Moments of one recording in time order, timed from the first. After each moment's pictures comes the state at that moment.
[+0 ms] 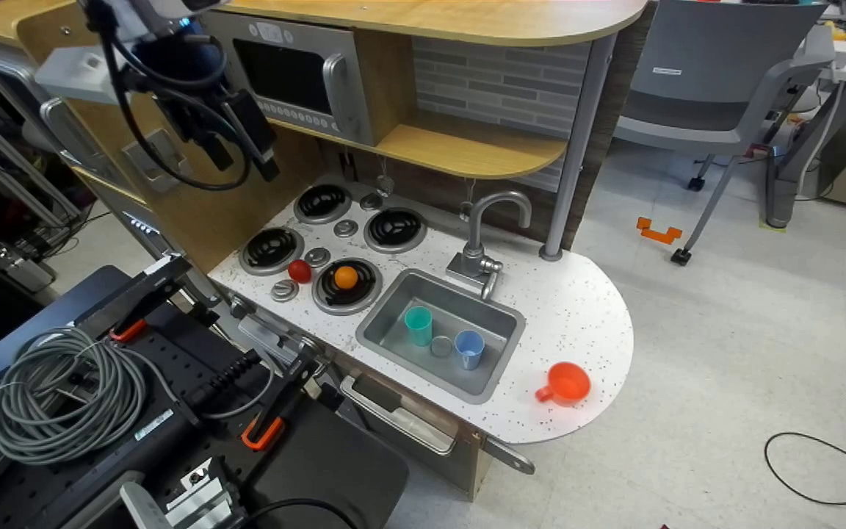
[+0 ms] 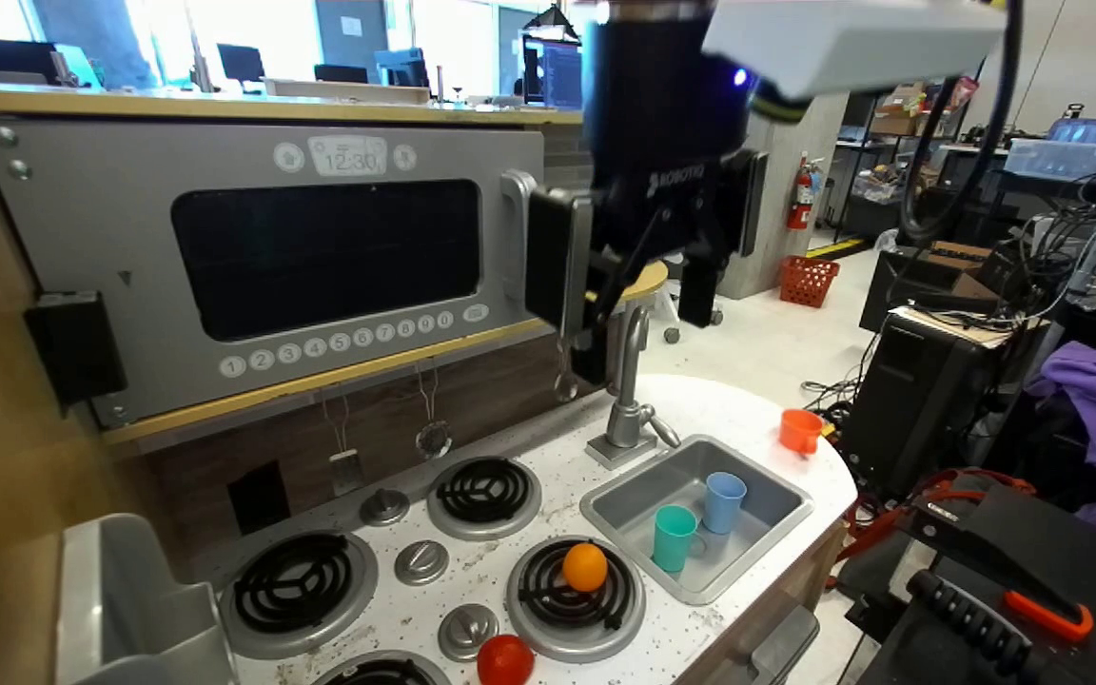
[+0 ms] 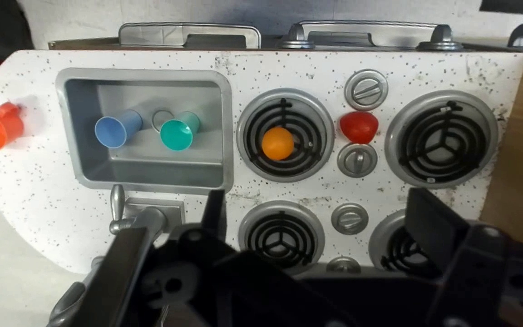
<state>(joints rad) 0.02 0.10 0.12 -2.43 -0.28 2.55 0.30</state>
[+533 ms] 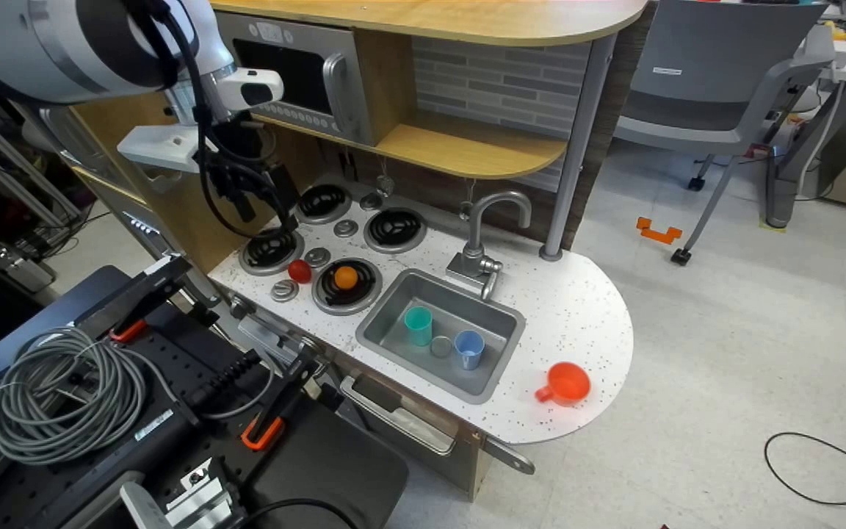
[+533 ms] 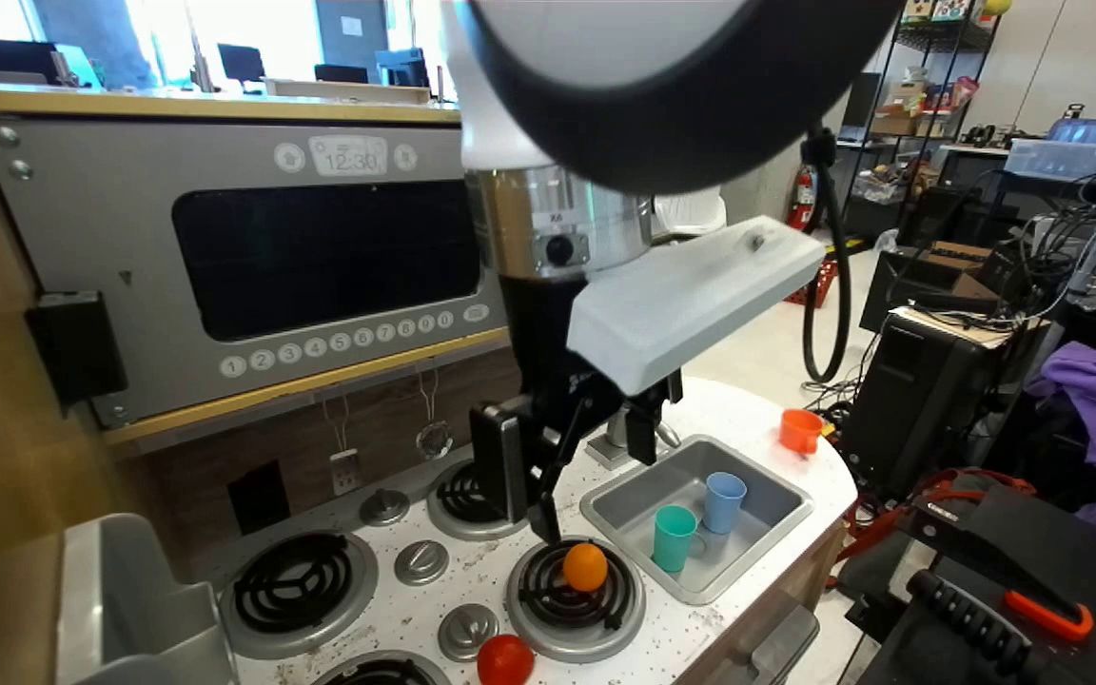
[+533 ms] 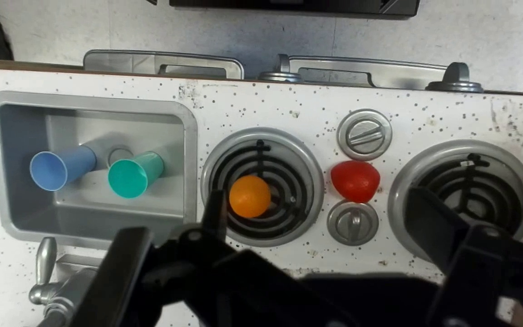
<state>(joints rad) 0.14 0.43 0.05 -2.25 -0.30 2.55 0.33</state>
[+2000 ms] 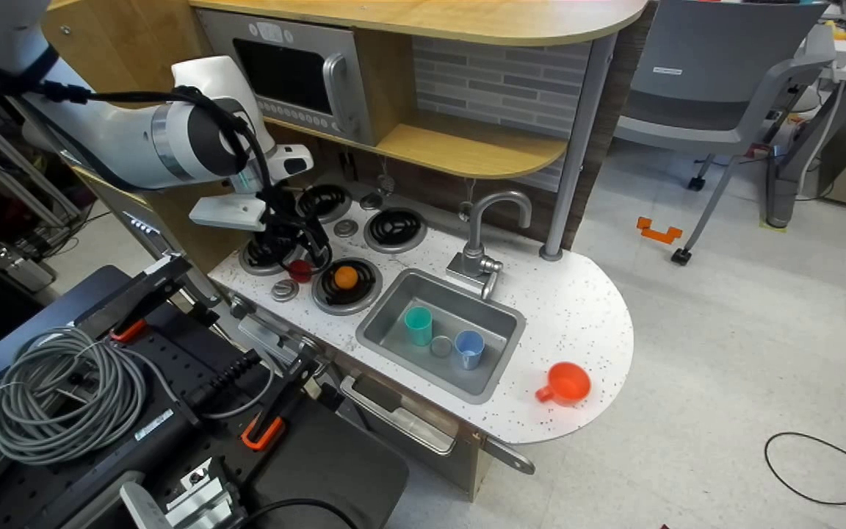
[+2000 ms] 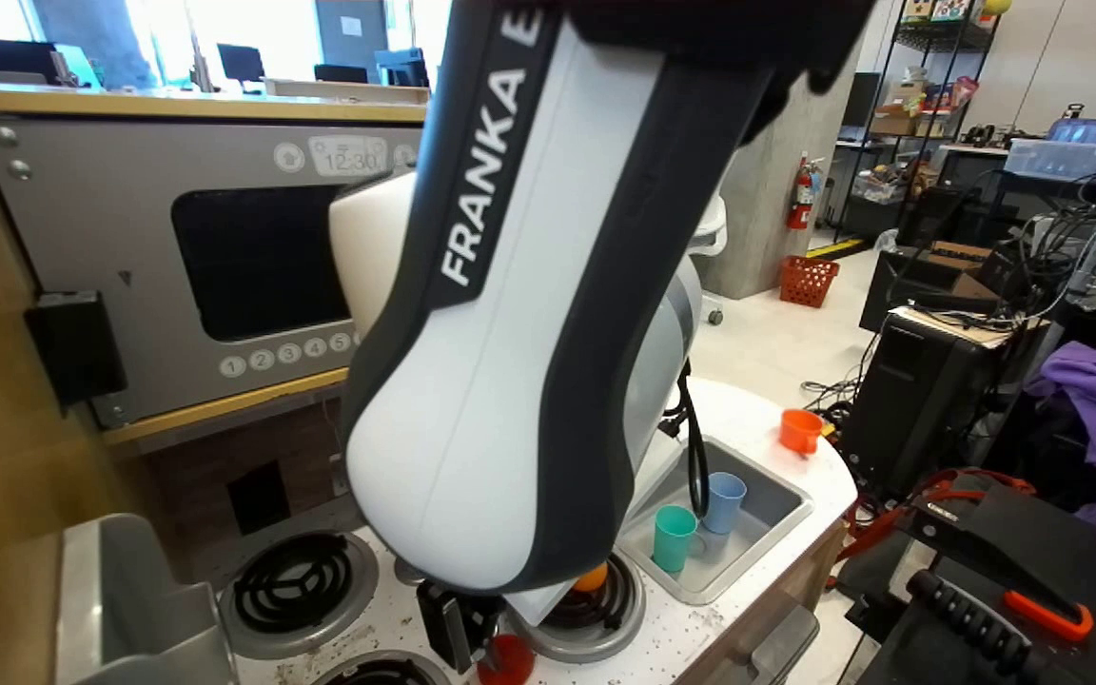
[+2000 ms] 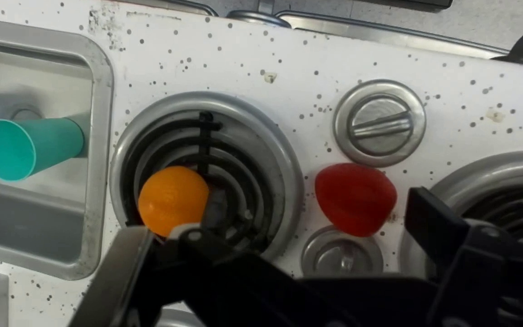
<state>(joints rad) 0.30 0.84 -0.06 -1.98 -0.29 2.68 0.28</state>
